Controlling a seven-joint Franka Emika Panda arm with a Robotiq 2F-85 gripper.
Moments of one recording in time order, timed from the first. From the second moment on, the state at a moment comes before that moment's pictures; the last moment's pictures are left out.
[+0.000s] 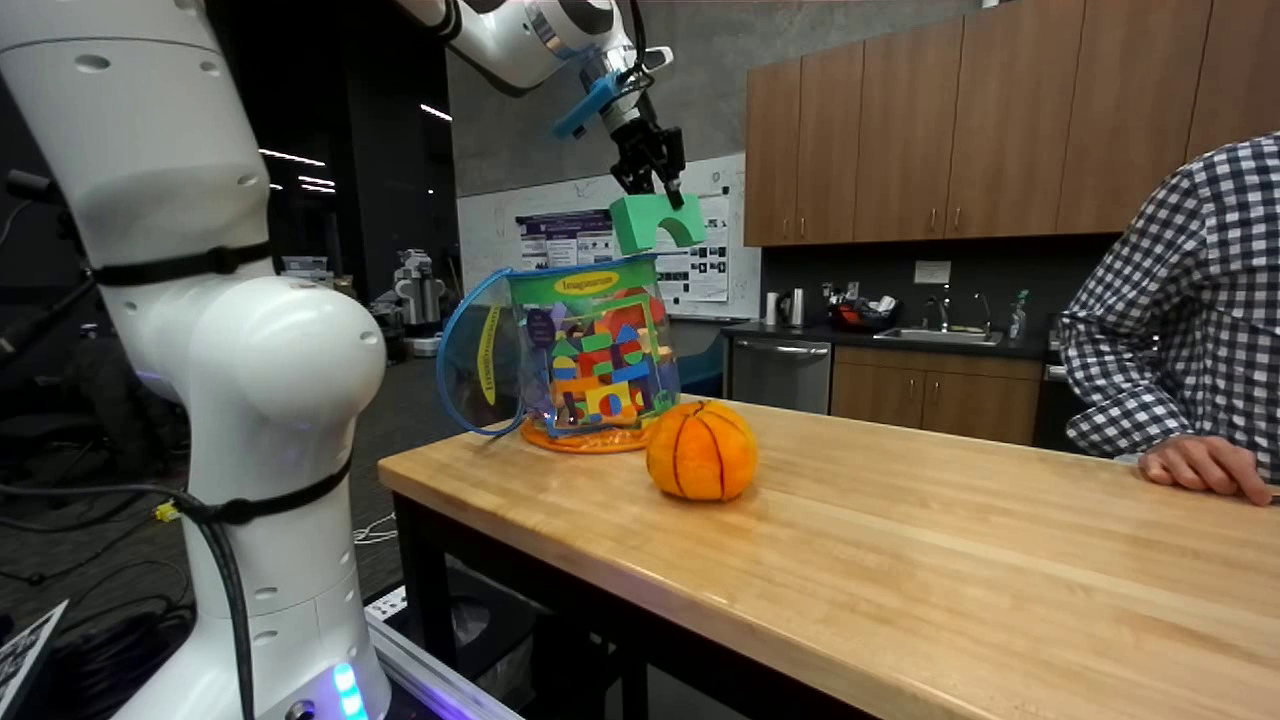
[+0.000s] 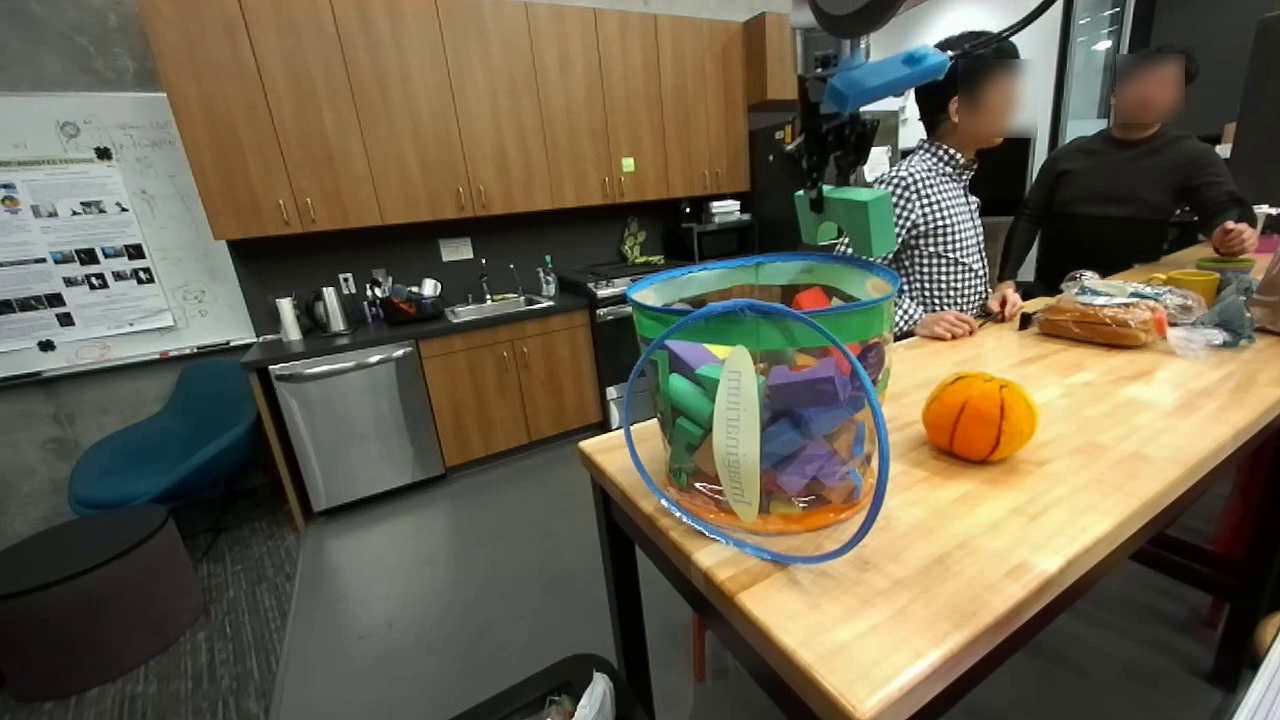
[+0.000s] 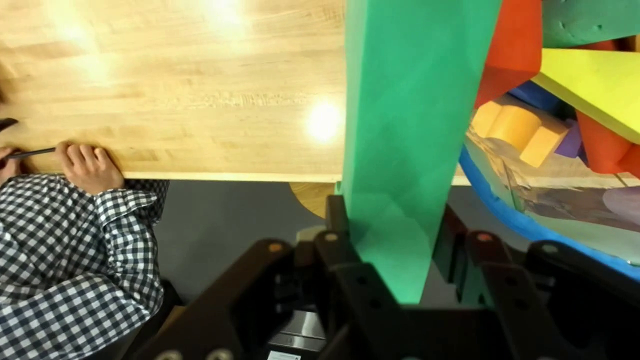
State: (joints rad) arm 0.01 -0.24 0.02 -1.89 -0.34 1.90 0.32
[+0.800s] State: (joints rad) arm -0.05 -0.27 -0.03 -2.09 -0.27 2.05 0.30
